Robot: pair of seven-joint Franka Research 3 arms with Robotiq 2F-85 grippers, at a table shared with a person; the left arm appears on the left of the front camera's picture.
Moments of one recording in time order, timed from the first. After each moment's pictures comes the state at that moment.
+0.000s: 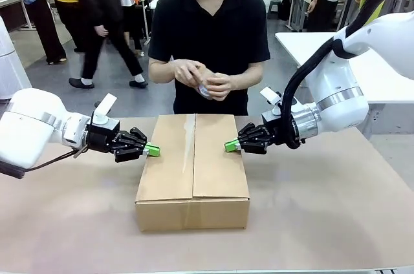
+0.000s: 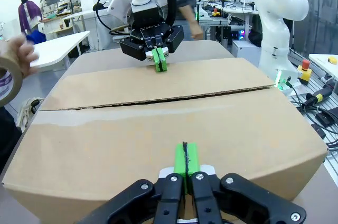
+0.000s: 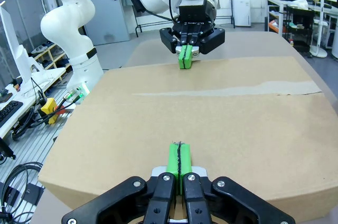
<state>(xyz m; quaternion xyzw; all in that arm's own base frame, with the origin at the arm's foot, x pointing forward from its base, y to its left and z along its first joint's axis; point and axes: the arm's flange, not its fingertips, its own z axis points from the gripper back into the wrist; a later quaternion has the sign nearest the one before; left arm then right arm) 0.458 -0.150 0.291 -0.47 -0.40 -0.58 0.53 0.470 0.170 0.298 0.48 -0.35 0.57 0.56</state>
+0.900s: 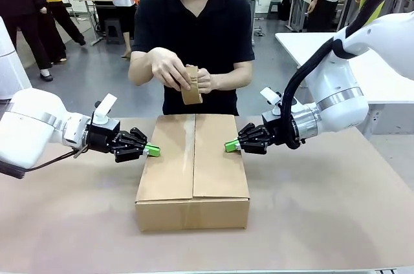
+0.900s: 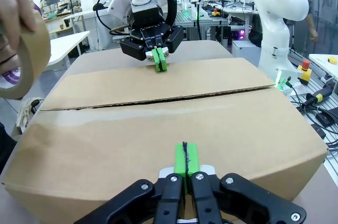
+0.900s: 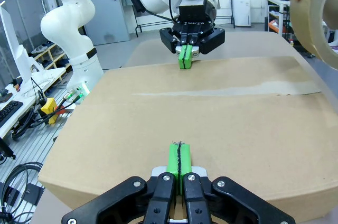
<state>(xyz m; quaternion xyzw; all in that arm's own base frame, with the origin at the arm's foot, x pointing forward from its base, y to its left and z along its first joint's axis) 0.458 -0.150 0.291 -0.47 -0.40 -0.58 0.53 0.470 0.170 0.298 0.48 -0.36 0.57 0.56</state>
